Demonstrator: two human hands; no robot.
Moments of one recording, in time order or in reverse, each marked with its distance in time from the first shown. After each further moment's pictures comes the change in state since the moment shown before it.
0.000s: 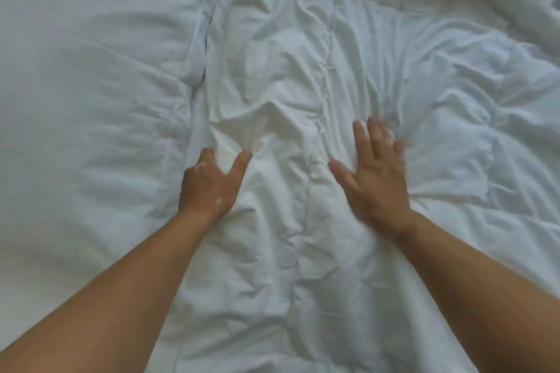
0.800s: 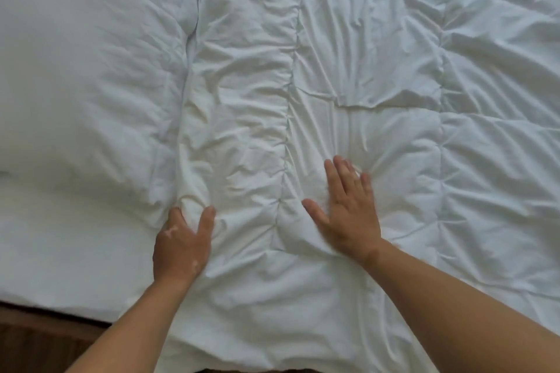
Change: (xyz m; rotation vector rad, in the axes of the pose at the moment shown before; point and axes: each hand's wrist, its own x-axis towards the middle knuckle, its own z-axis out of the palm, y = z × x) left_hand -0.183 -0.165 0.047 0.028 0.102 -0.070; right_hand -0.212 -0.006 0.057 -0.038 -0.089 0.027
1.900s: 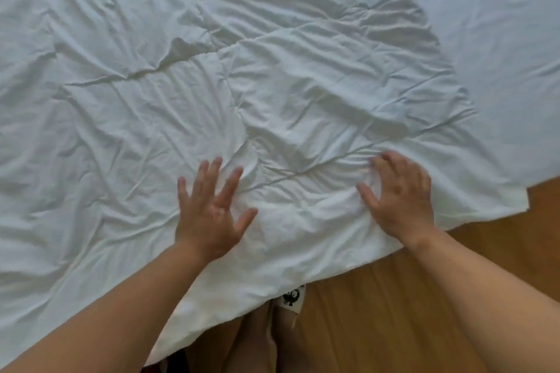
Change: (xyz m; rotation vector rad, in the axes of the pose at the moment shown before) left_hand -0.186 0.131 0.144 0.484 -0.139 1.166; right_hand -0.279 0.271 -0.048 -0.112 0.265 0.550
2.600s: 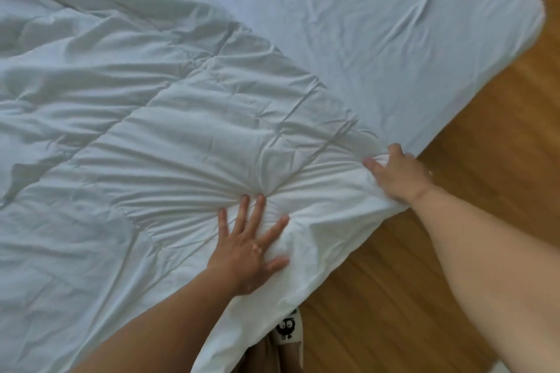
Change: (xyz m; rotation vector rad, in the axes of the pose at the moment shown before) left_hand 0.088 0.194 0.039 0.367 -0.541 0.553; right_hand 0.019 0.204 -0.012 0.320 -0.362 0.763
